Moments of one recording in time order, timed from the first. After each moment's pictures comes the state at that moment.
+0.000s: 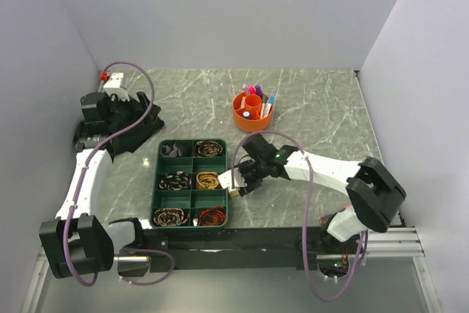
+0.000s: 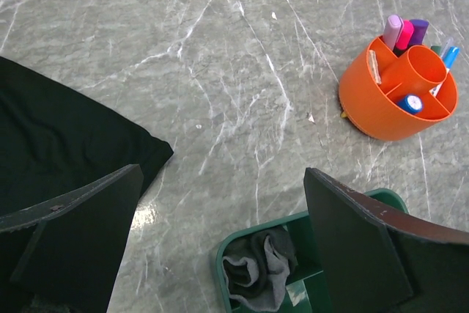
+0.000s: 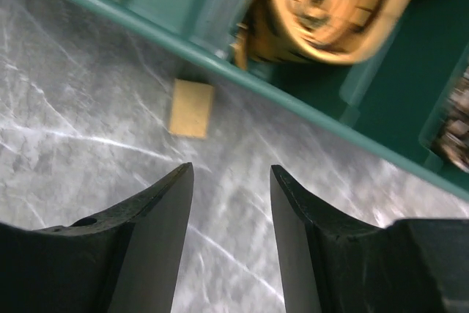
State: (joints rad) left arm 0.14 1.13 0.89 -0.09 0.47 -0.12; right arm 0.83 1.48 0.86 -0.41 -0.49 -1.18
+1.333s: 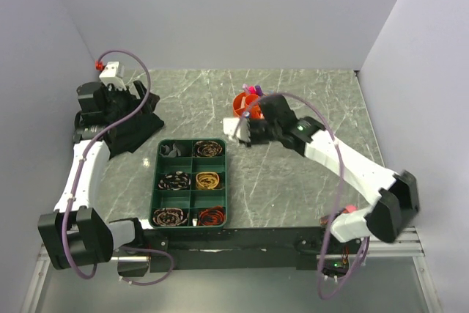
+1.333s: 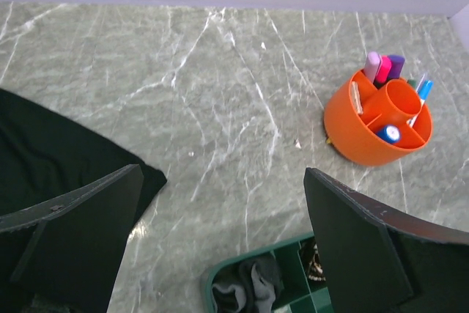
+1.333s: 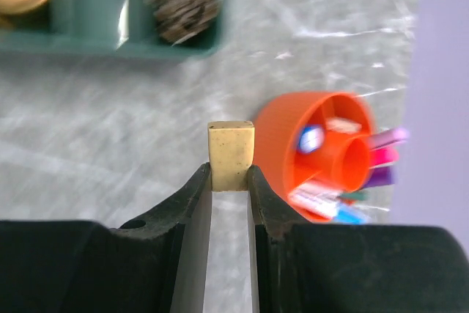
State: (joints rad) left arm 0.14 1.18 0.99 -0.10 0.49 -0.17; right arm 0.69 1.36 1.18 -0.56 -0.28 -1.00
